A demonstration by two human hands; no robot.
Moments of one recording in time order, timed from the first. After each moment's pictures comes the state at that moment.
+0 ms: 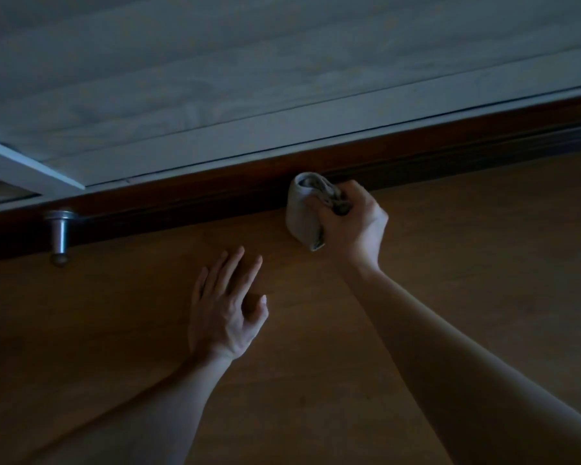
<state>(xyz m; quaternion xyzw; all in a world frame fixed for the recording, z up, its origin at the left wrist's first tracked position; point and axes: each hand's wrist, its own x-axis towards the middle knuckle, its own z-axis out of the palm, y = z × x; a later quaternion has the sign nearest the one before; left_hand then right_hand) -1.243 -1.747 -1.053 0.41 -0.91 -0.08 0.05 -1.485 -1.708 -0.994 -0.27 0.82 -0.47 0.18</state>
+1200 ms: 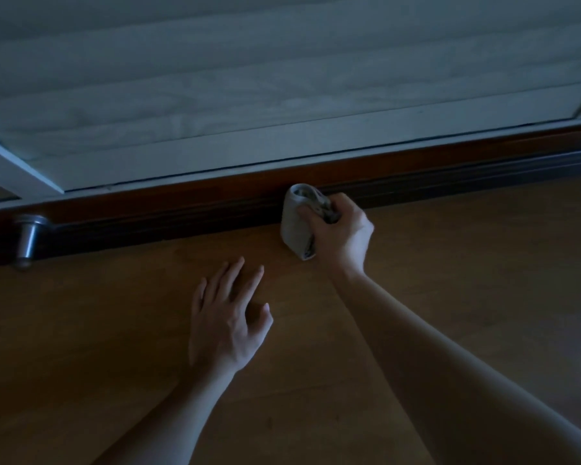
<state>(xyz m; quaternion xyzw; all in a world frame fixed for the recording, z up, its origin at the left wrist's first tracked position) -1.287 -1.719 -1.052 0.42 -0.90 -0.11 0.06 -1.507 -1.693 -0.994 -0.26 0.82 -0.49 0.15</state>
